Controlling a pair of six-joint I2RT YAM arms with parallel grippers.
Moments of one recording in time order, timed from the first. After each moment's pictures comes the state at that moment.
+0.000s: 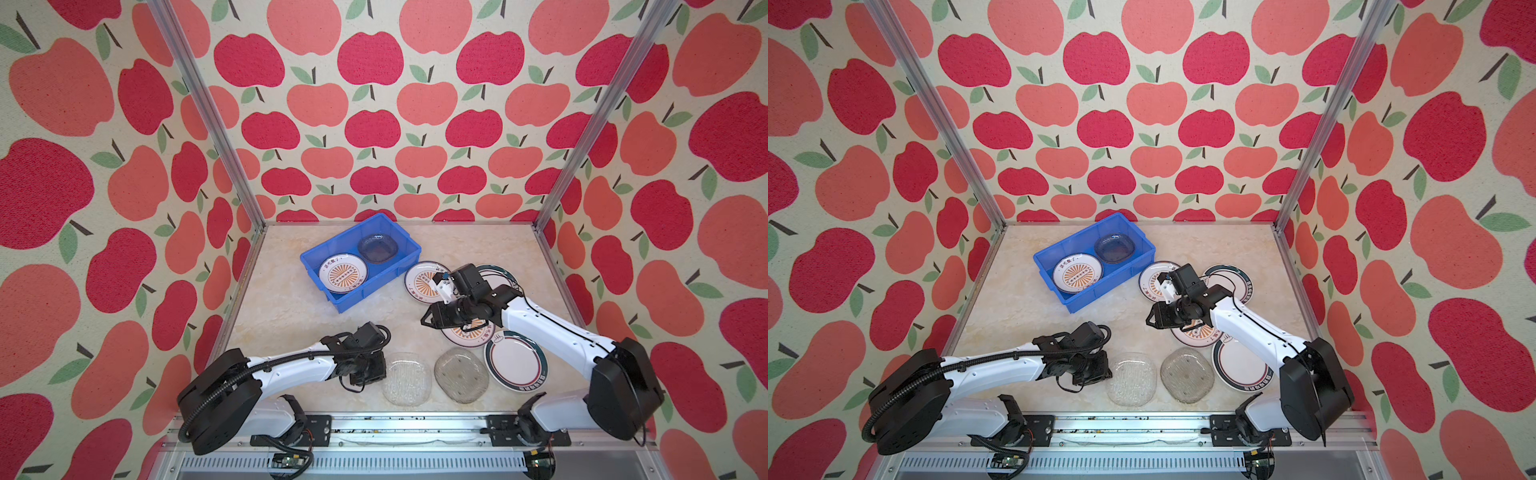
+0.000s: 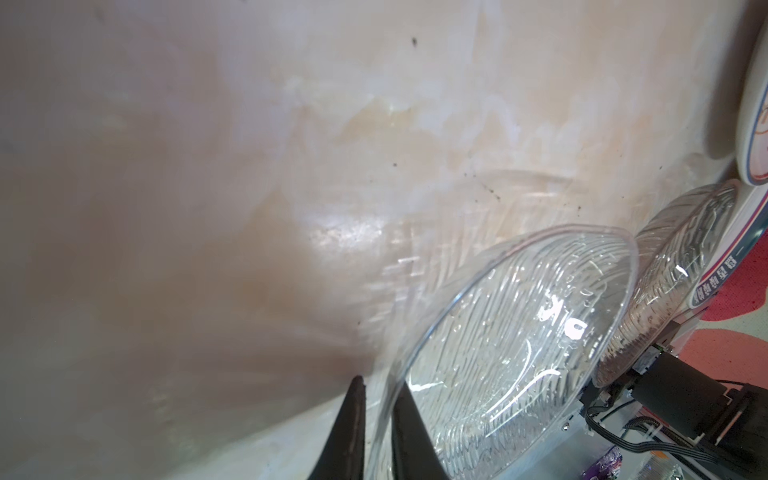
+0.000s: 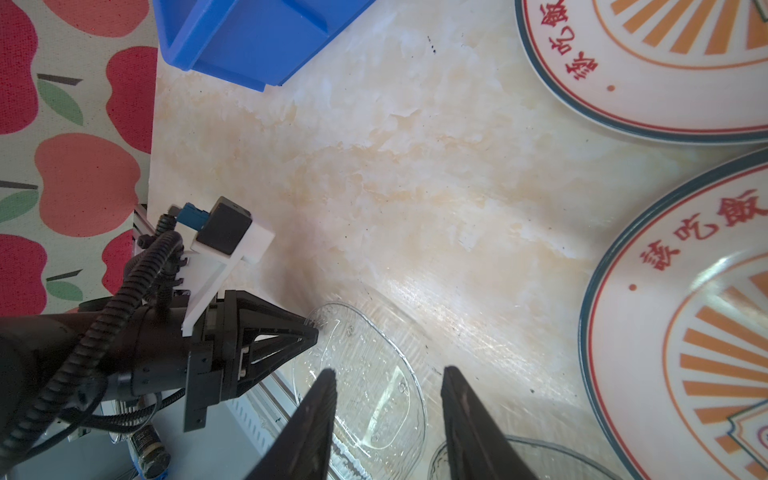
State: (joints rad) left arm -0.90 1.31 0.54 -0.38 0.26 -1.06; right arm 0.67 1.40 0.98 -0.60 -0.44 0.41
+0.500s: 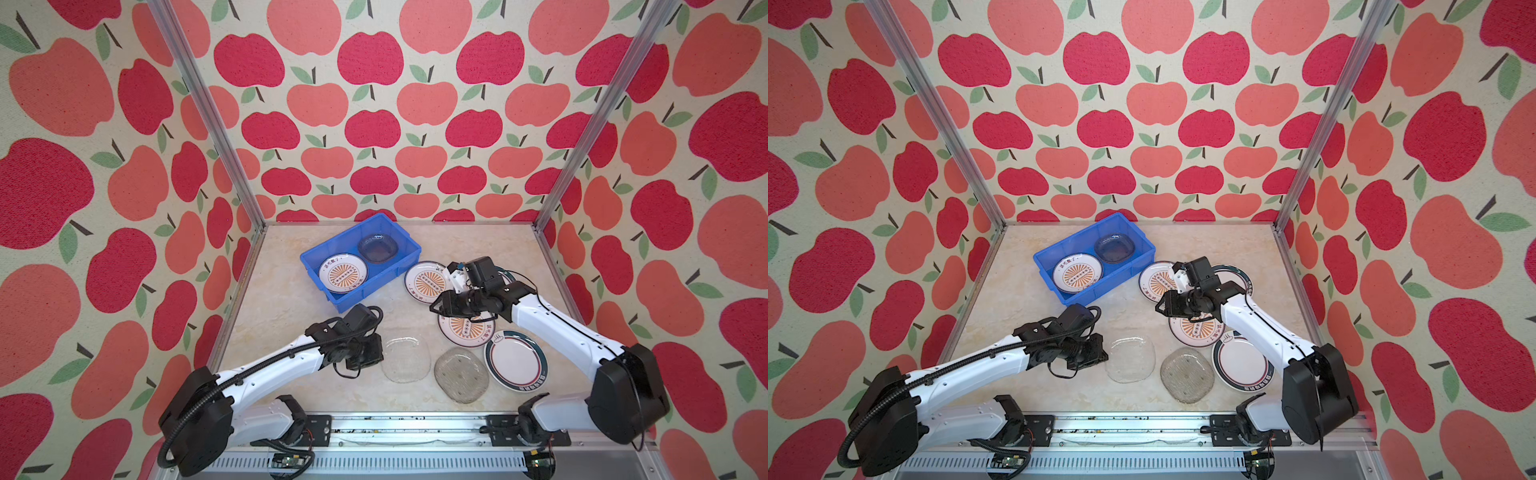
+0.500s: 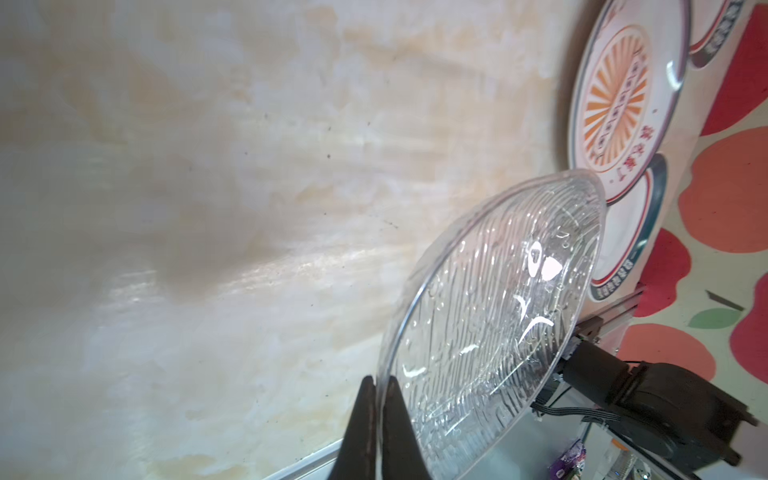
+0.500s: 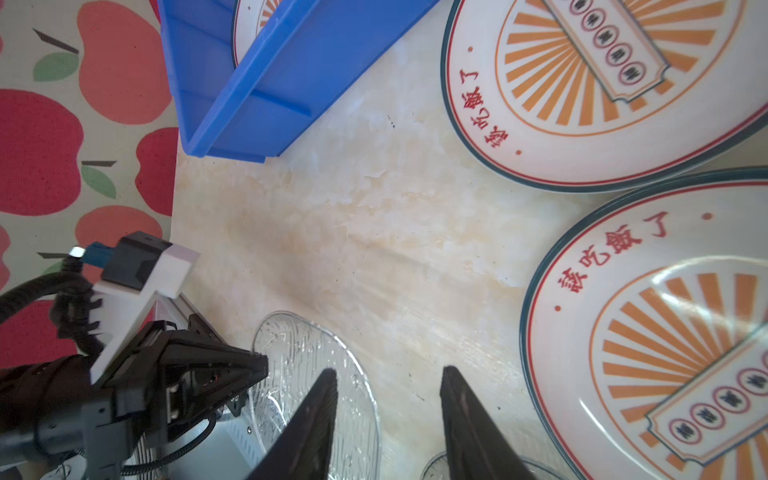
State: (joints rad) left arm -0.77 1.15 0.74 -0.61 0.26 -0.95; right arm 0.52 1.36 0.99 -0.56 -0.46 0.43
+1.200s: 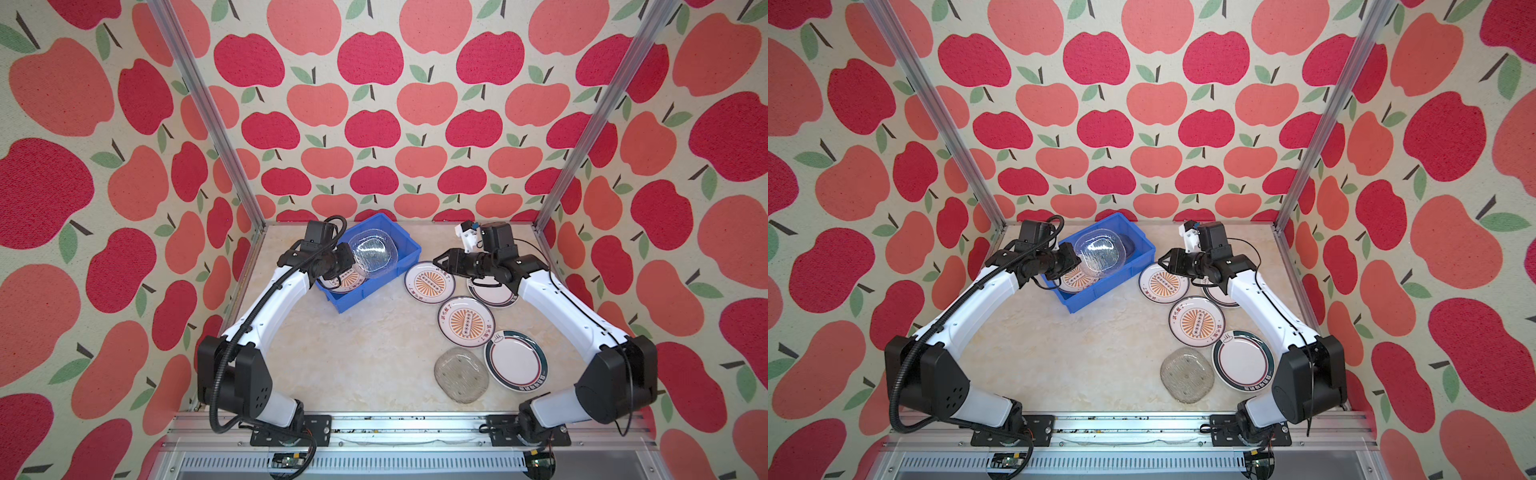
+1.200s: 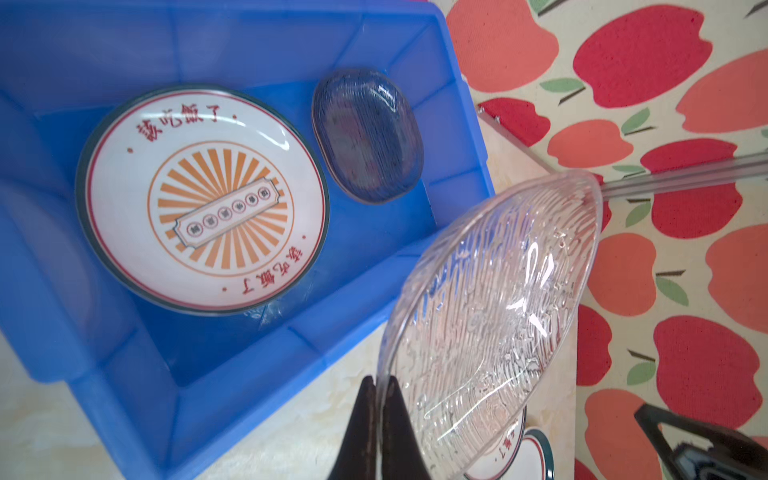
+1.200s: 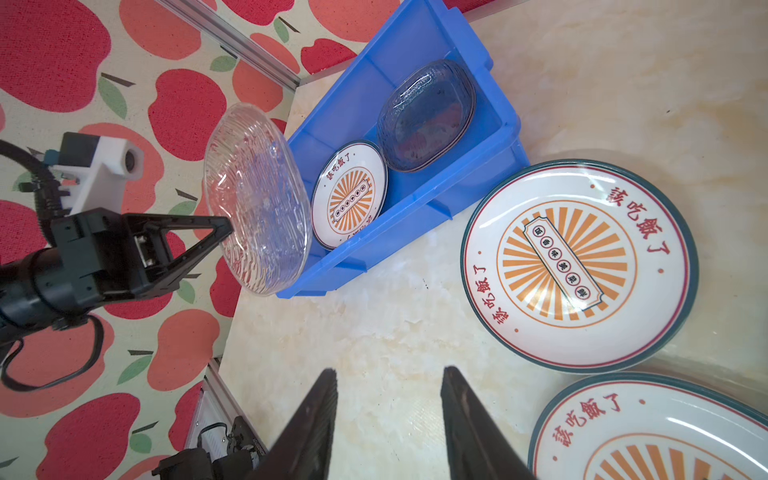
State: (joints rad) left arm -0.25 1.56 1.36 -0.59 0.21 -0.68; right arm 0.43 1.48 1.28 -0.47 -0.49 0.49
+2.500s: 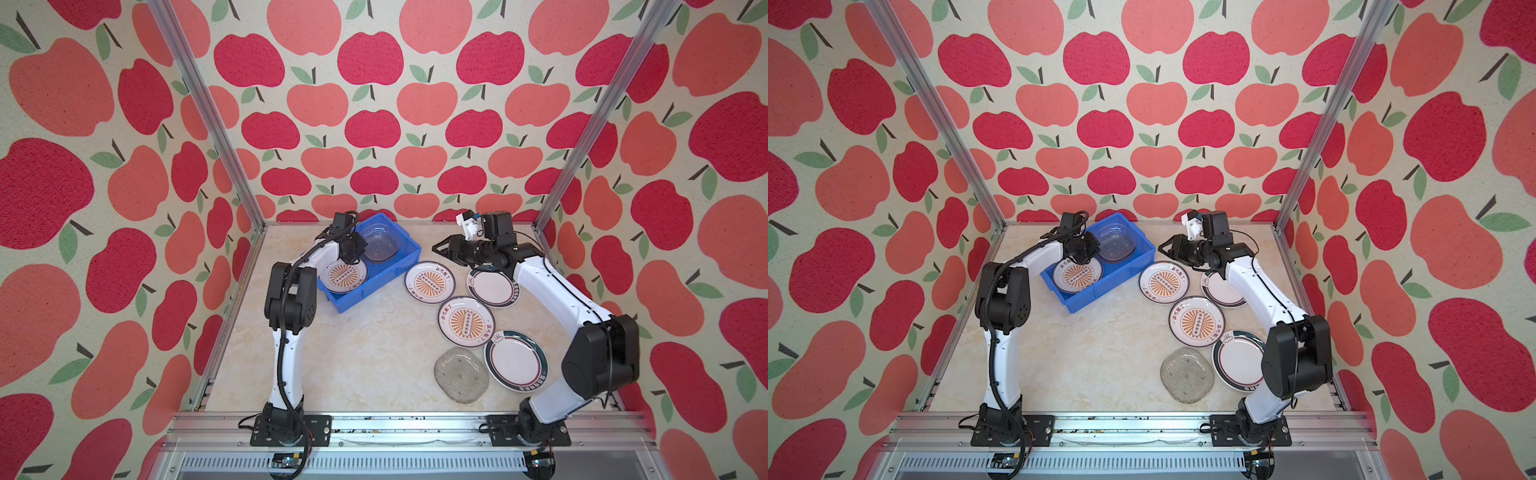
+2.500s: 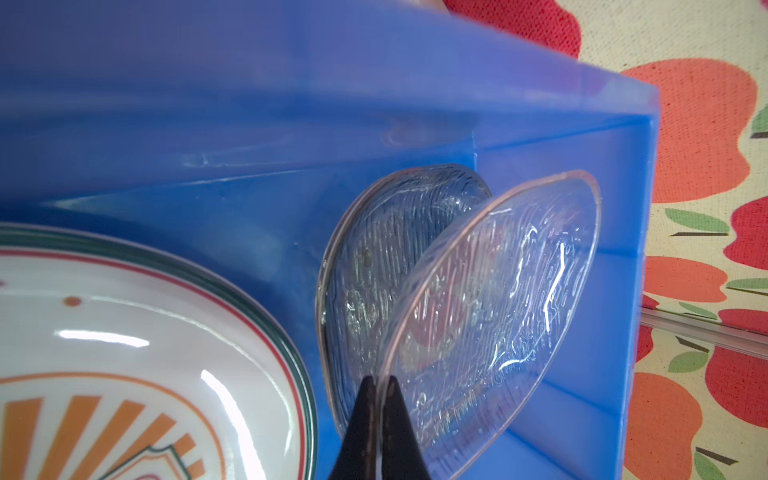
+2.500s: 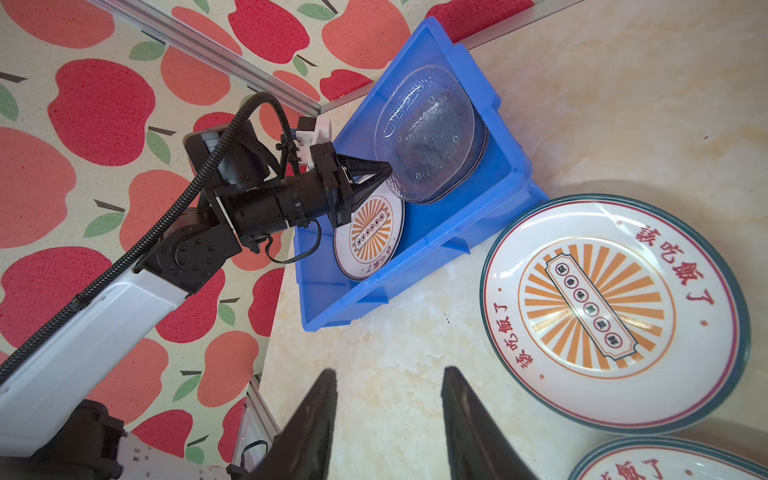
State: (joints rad) left arm -0.23 2.24 1.76 -0.40 0.24 -0.89; right arm 0.37 1.61 1.37 -0.41 -0.60 0.56
